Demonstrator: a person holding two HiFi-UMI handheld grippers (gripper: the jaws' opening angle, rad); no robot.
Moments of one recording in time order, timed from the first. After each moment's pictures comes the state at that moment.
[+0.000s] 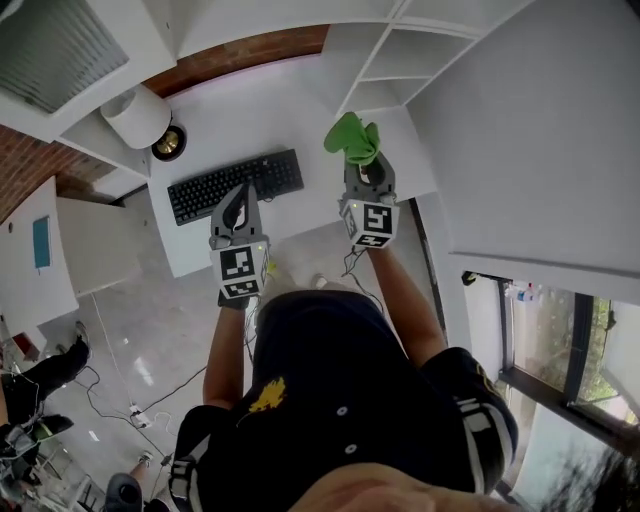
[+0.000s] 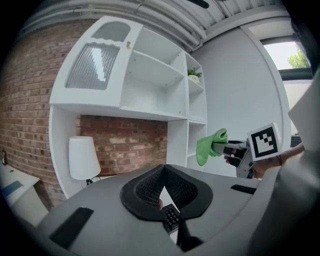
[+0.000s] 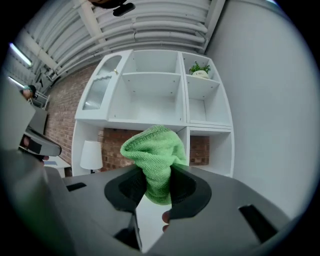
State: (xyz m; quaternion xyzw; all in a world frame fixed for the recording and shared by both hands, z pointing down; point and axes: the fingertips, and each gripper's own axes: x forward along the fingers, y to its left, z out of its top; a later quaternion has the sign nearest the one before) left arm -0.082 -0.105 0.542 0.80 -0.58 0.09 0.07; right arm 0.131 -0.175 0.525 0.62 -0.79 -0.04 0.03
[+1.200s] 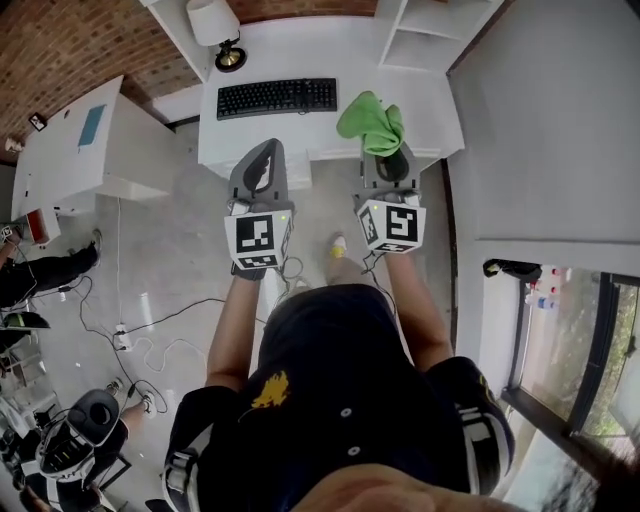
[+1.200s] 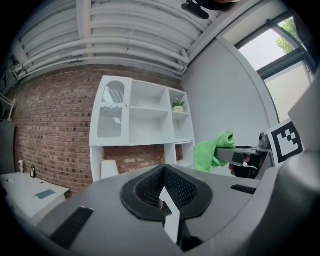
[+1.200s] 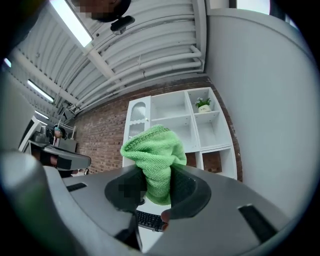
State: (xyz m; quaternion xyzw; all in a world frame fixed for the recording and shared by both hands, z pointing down) left arm -0.007 0.191 0.449 0.76 -0.65 0.05 -0.03; right arm 0.153 0.144 0.444 0.52 -0.85 -0.05 -0.07
